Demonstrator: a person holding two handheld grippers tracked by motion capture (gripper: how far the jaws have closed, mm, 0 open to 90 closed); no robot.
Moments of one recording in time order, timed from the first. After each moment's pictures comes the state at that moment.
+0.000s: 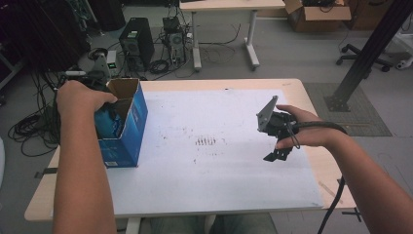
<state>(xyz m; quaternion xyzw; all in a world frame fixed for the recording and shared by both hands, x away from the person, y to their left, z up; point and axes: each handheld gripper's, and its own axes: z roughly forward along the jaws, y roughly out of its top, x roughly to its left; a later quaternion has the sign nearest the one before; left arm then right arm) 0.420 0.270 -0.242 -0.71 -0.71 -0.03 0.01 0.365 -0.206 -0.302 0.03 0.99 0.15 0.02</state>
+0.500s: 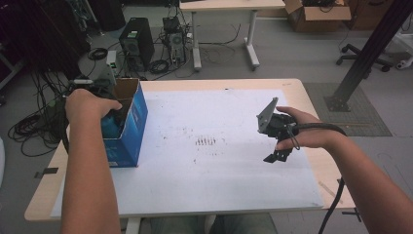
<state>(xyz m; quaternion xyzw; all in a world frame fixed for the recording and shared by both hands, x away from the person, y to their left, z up) 0.425 0.267 -0.268 -0.71 -0.70 -0.02 0.02 0.365 -0.207 -0.308 0.04 0.99 0.15 0.02</state>
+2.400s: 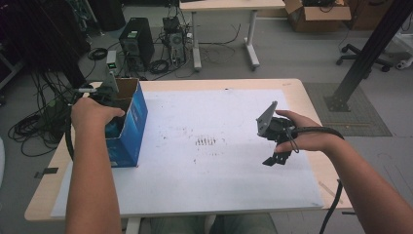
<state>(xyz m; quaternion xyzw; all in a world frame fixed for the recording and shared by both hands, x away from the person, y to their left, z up) 0.423 0.268 -0.291 -0.71 -0.71 -0.03 0.01 0.364 -0.208 -0.320 0.04 0.99 0.16 0.01</state>
